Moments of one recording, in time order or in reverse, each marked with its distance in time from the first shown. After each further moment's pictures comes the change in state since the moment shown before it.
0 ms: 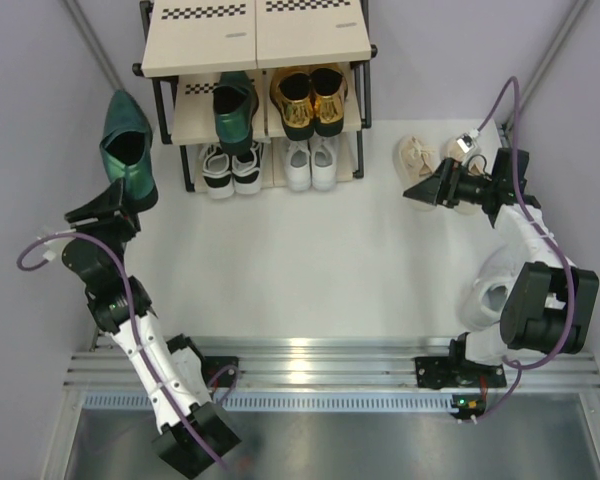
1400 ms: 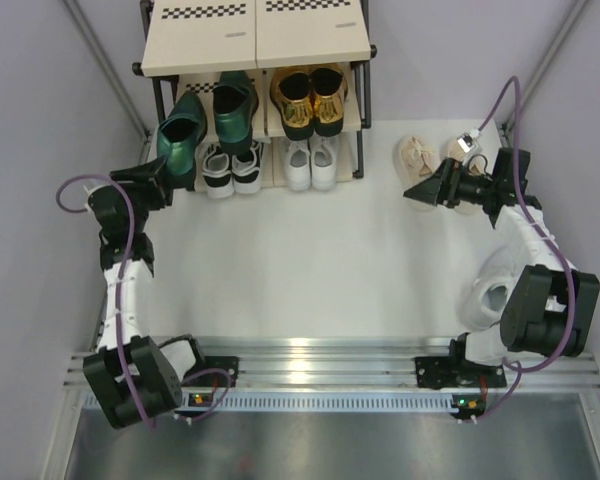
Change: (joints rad) left arm -0.289 0.413 0.071 0.120 0.010 0.034; right arm 0.000 -0.015 0.000 -0.003 0.003 -0.006
